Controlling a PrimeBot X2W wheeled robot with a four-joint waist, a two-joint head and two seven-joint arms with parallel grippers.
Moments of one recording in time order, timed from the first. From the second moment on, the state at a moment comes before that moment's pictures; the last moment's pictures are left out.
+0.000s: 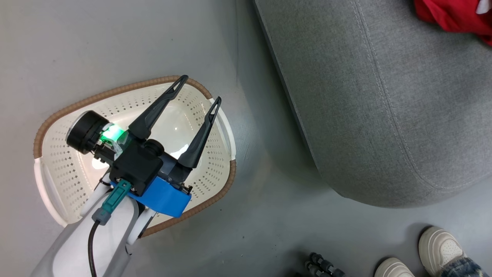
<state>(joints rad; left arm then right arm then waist) -0.50 0.40 -0.57 0.03 -0.24 -0.10 -0.22 -1.07 -0.35 -0.32 0.92 0.42 0.13 -0.20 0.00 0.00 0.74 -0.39</state>
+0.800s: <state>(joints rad) -0.34 0.18 -0.49 0.20 -0.30 -0.10 -0.26 -0.69 -0.39 -0.13 0.80 0.40 0.13 -0.22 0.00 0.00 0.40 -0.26</state>
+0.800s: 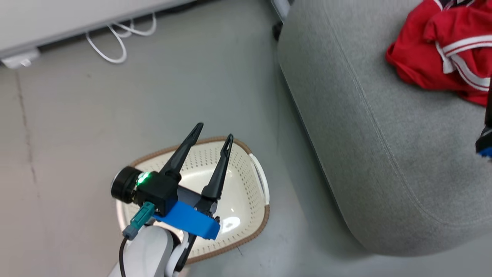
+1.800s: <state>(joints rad) 0.01 0.08 -0.12 0.30 -0.26 -0.13 -0.26 0.06 -0.07 -0.14 0.09 0.15 0.13 -0.05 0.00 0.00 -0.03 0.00</state>
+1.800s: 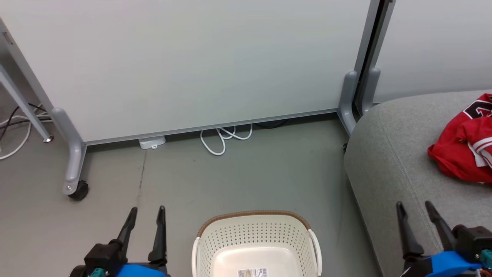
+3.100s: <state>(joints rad) 0.05 0.09 -0.11 0.42 -0.30 -0.13 -0.26 0.09 -0.04 -0.09 0.17 0.17 0.13 -0.06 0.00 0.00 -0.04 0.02</state>
